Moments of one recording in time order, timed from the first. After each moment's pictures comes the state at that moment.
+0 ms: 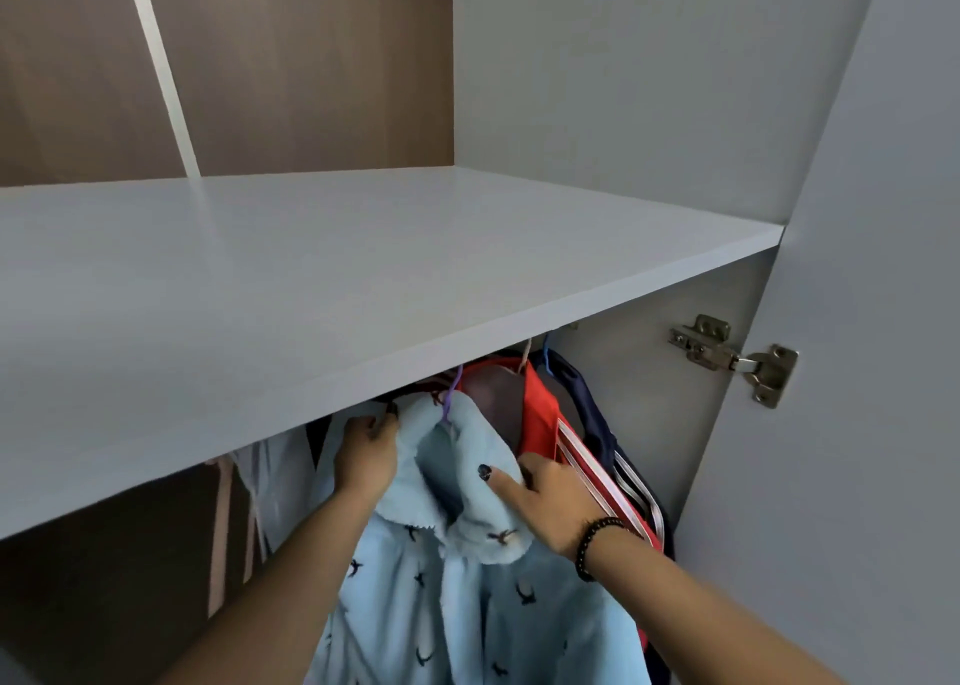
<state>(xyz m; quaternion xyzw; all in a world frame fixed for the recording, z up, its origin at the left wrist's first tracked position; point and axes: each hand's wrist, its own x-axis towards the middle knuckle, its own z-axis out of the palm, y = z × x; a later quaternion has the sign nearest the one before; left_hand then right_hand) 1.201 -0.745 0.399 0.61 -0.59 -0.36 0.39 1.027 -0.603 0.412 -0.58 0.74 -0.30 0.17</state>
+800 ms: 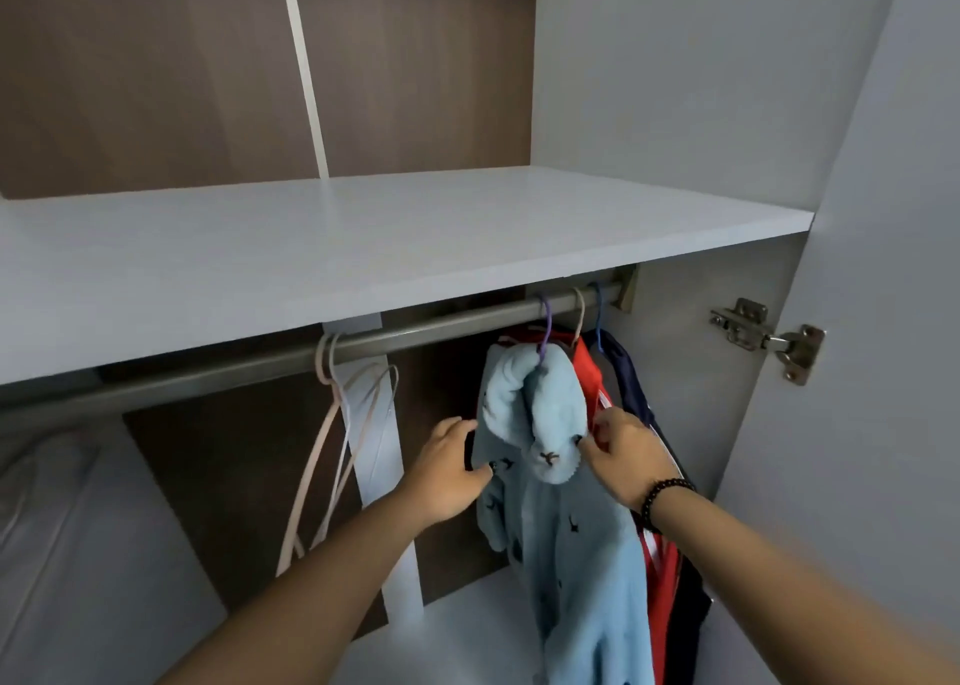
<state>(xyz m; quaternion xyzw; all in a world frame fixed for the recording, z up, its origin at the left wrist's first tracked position) 1.229 -0.624 0.407 0.52 -0.79 -0.26 0.20 0.995 -0.572 0.418 -0.59 0.74 -0.30 0.10</state>
